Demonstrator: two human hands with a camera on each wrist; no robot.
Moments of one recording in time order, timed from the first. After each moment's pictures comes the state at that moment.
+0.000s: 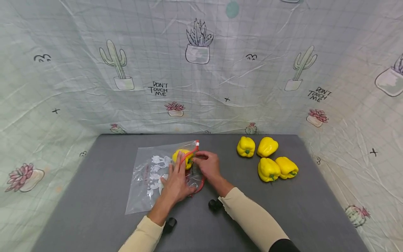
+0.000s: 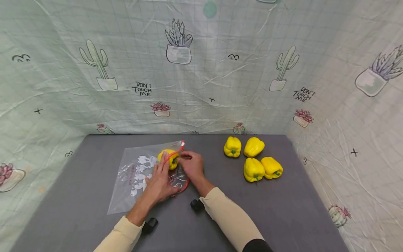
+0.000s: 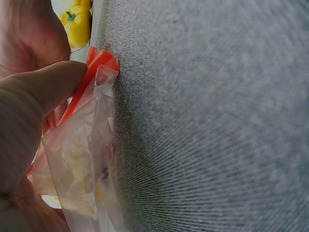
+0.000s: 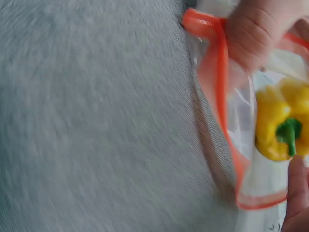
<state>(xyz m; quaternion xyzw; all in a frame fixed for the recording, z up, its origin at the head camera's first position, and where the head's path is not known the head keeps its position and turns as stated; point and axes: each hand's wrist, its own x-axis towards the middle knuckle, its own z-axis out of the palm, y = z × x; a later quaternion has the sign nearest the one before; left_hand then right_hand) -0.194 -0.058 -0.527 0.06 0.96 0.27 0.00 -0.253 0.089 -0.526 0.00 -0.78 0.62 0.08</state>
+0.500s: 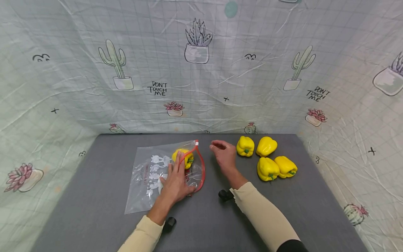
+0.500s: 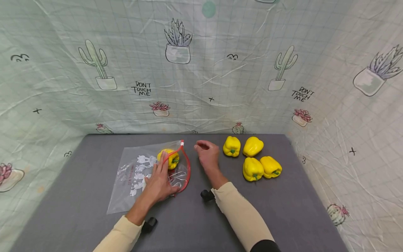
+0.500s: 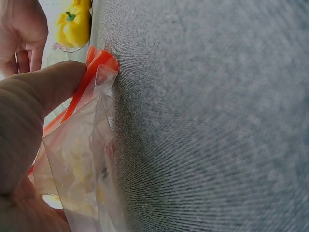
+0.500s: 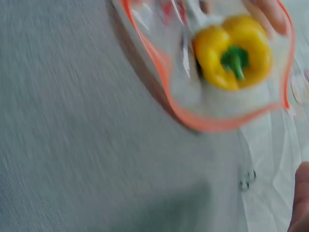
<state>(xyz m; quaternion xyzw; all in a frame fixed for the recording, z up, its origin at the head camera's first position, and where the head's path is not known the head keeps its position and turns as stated) -0.196 -0.058 -0.529 0.06 0.96 0.28 0.02 -0.268 0.142 -0.502 -0.04 -0.76 0.62 0.17</state>
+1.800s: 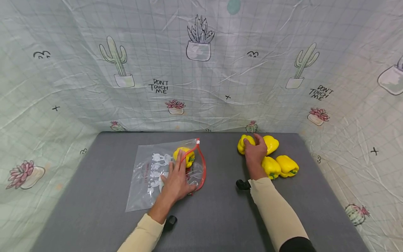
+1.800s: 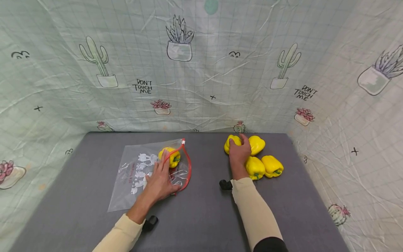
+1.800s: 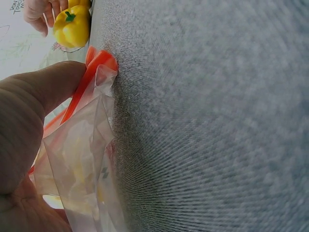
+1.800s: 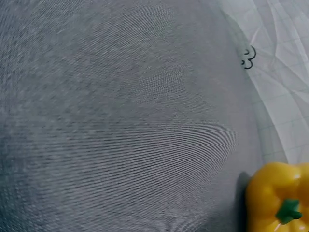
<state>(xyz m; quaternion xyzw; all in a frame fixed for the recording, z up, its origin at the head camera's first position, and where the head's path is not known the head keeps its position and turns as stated) -0.195 -0.058 -0.529 0.06 0.96 0.28 0.02 -0.291 0.237 -0.511 -0.21 -0.73 0.60 0.25</state>
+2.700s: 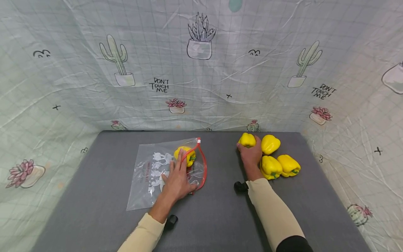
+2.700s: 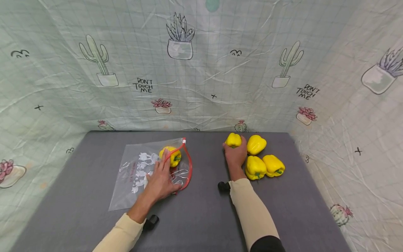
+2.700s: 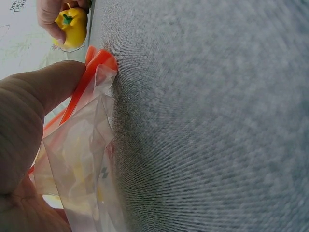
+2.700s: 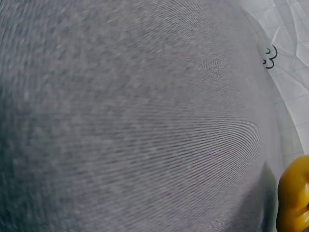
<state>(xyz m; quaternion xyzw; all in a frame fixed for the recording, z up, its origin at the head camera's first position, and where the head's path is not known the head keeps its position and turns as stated) -0.197 -0.057 -0.531 0.06 0.96 0.27 0.02 -0.291 0.229 -0.534 -0.22 -0.78 0.55 0.19</state>
